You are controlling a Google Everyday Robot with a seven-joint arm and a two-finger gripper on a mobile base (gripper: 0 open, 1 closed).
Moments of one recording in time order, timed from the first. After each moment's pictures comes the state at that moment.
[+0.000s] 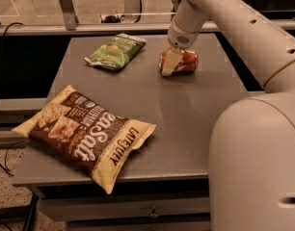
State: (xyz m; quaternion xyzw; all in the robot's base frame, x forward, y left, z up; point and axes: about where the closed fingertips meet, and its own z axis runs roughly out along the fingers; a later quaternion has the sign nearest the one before) arm 0.727 -0.095 0.847 -0.64 0.75 0.02 0.19
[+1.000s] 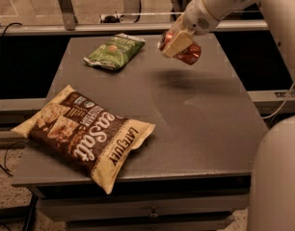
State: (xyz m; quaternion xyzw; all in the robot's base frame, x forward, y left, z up) arm 0.695 -0.089 0.925 -0.61 0.71 0.14 0.32
